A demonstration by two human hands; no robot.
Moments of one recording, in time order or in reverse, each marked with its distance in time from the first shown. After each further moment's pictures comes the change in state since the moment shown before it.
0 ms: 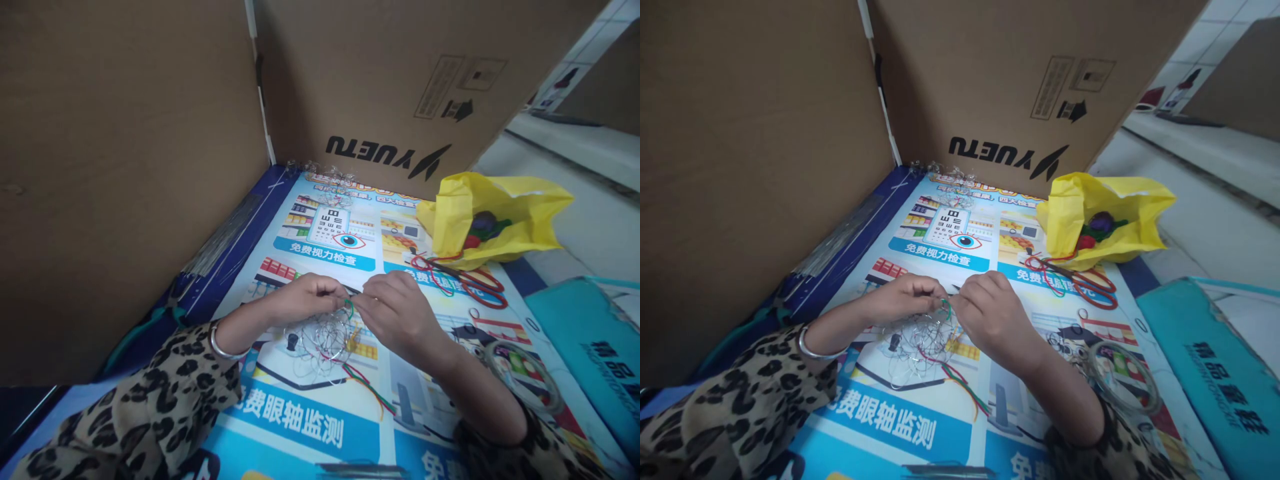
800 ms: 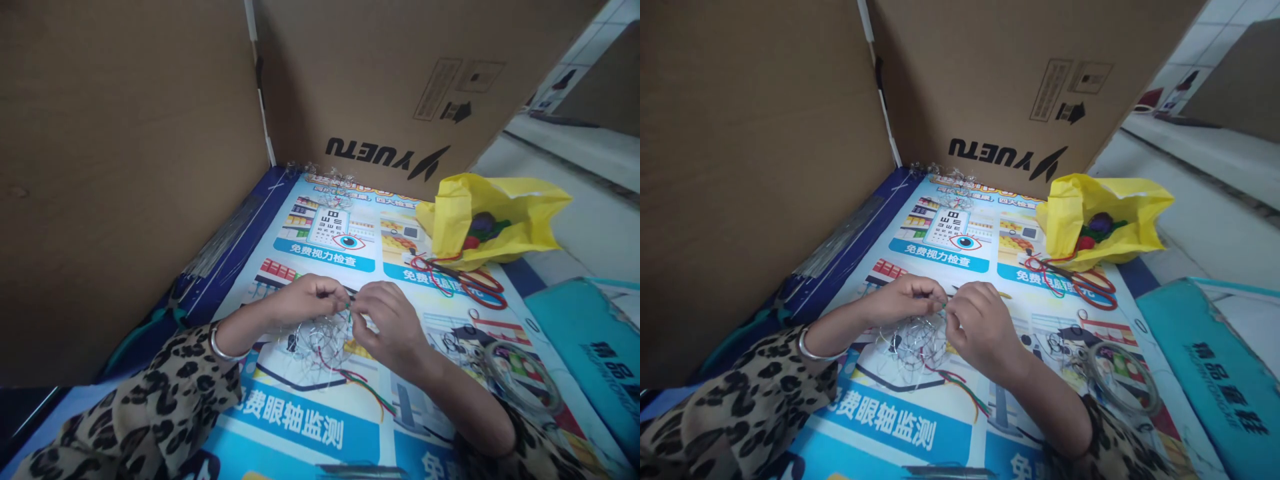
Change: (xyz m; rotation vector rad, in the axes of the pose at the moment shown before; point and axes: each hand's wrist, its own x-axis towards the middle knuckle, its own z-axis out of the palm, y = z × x) left_hand -0.001 0.005 0.003 -0.025 0.032 0.019; right_hand 0.000 -0.017 0.016 0.234 0.108 0.280
